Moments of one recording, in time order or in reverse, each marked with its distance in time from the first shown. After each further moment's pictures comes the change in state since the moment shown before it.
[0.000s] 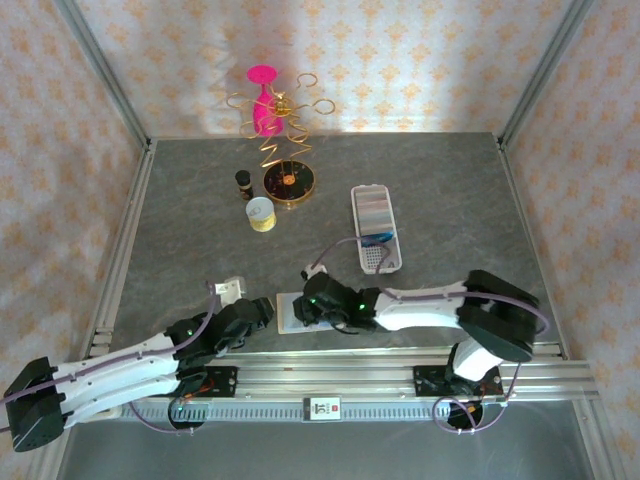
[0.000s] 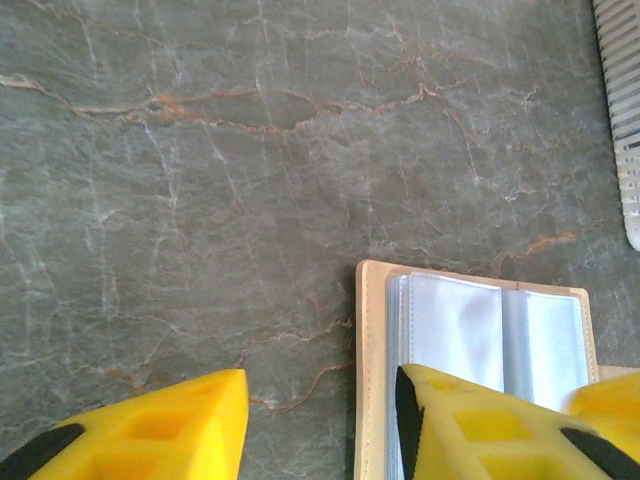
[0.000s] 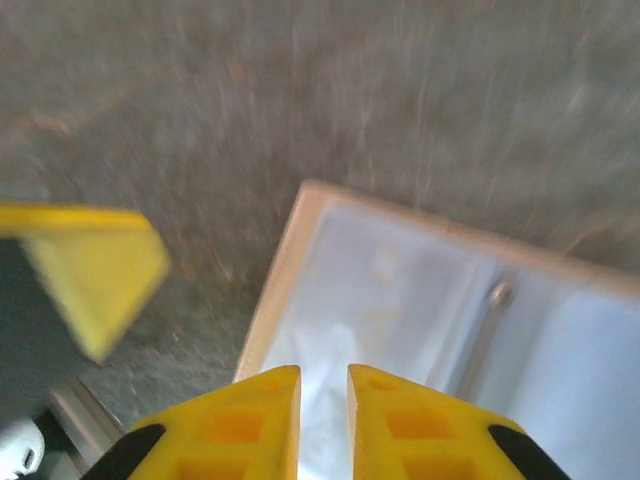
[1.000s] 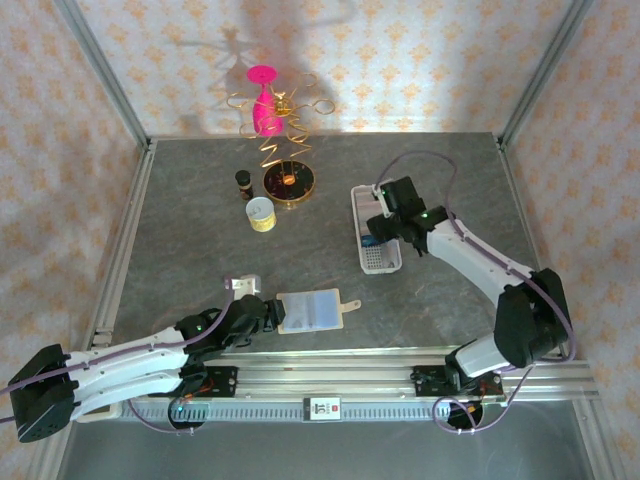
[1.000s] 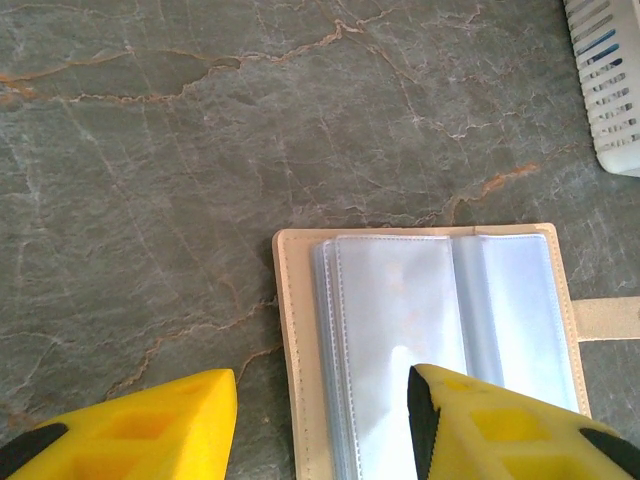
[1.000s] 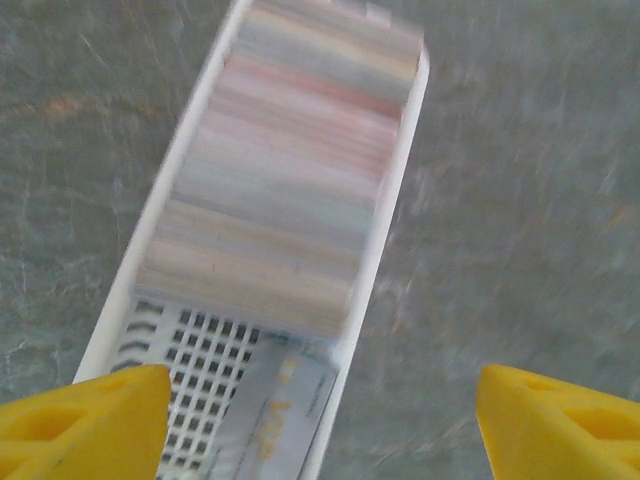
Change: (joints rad) left arm 0.000 0.111 0.023 0.119 0.097 0.131; right arm -0.667 -0.057 0.304 -0.583 0.141 -0.752
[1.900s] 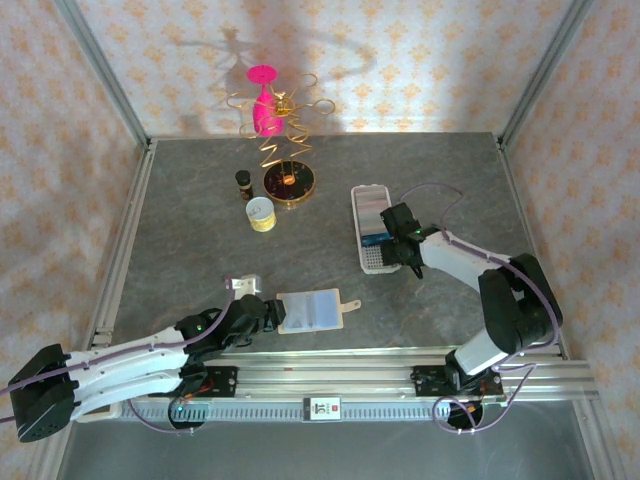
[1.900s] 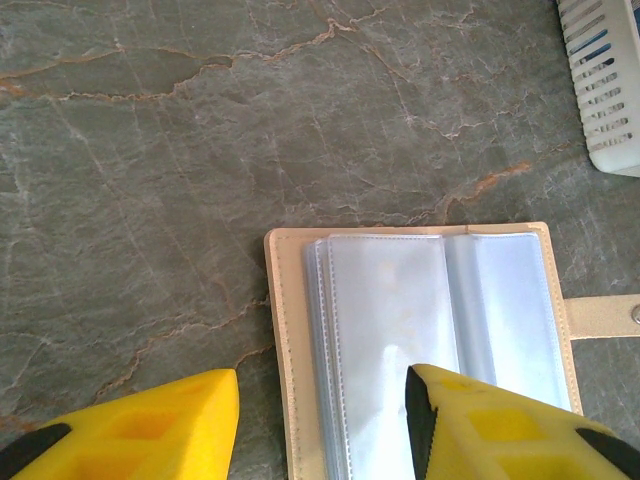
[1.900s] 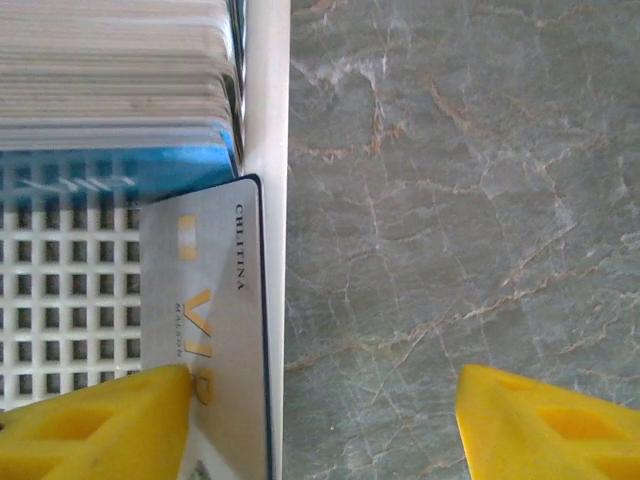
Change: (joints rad) left arm 0.000 0.002 0.000 0.007 0.006 -0.001; right arm -0.028 0.082 -0.177 0.044 0.074 0.267
